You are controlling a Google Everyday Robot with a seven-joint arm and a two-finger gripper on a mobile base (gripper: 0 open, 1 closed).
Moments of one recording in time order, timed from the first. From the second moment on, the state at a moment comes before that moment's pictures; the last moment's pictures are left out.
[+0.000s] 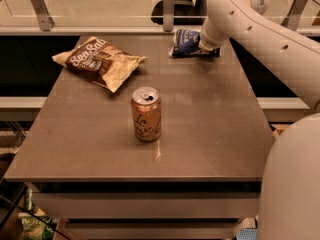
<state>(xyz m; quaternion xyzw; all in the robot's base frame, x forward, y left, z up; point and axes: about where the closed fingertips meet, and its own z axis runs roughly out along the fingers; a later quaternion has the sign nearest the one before) 0.818 -0.168 0.853 -0.53 0.75 -0.19 0.33</state>
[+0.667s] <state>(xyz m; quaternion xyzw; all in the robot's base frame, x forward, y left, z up) 0.818 -0.168 0.853 -0.53 0.75 -0.19 0.33</state>
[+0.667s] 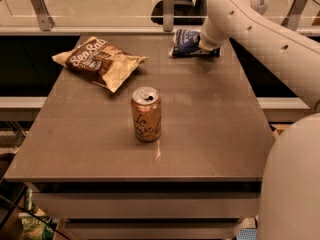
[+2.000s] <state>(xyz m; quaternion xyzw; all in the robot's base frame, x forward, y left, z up) 0.818 -0.168 0.853 -0.53 0.75 -0.19 0.33</state>
